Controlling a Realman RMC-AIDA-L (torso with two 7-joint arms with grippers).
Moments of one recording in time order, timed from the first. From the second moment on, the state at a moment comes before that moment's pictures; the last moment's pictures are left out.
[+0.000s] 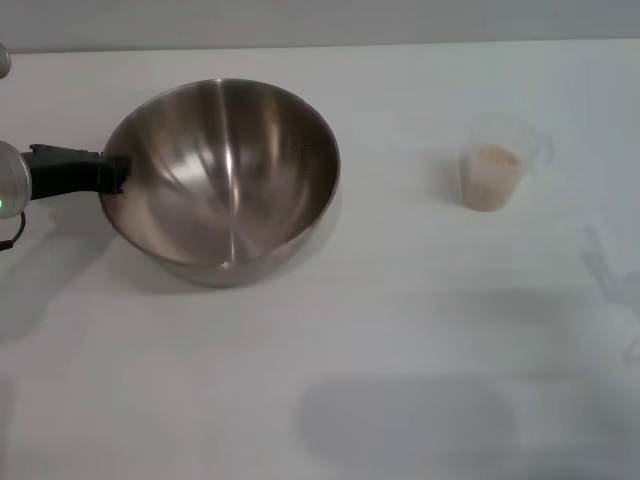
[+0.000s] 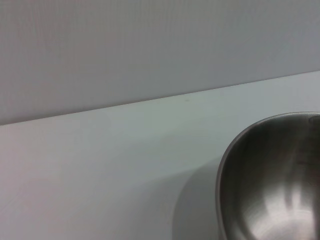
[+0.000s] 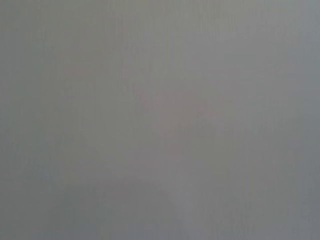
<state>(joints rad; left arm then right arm) -0.28 -2.06 -1.74 -1.28 2.37 -0.82 0.62 0.13 2.09 0.27 0.23 -1.85 -1.77 0.04</state>
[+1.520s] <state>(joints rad) -0.43 -2.07 -1.76 -1.16 2.06 -0.99 0.68 0.13 2.09 0.26 0.23 -1.85 -1.76 0.04</state>
